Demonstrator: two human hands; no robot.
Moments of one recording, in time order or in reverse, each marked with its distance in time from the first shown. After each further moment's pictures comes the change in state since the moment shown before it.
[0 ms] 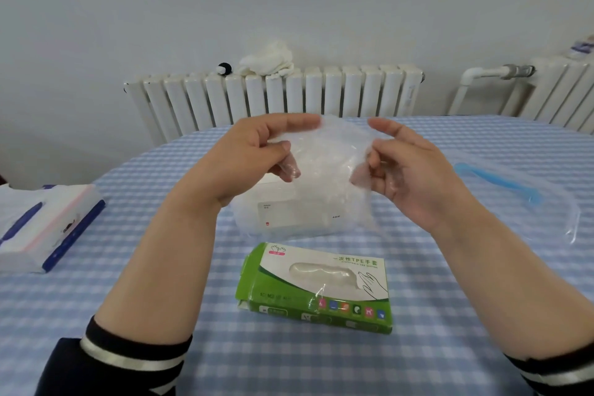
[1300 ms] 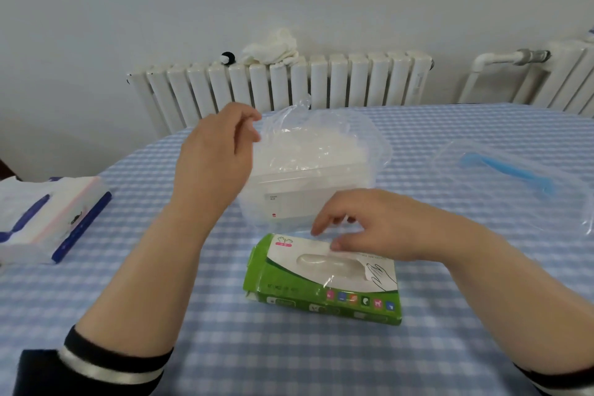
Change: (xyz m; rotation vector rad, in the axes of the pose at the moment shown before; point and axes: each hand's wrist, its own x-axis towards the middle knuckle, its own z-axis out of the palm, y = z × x) left_hand -0.012 -0.033 -0.010 0.595 0.516 0.136; right_hand -0.014 0.032 0.002 -1.435 -0.679 -0.104
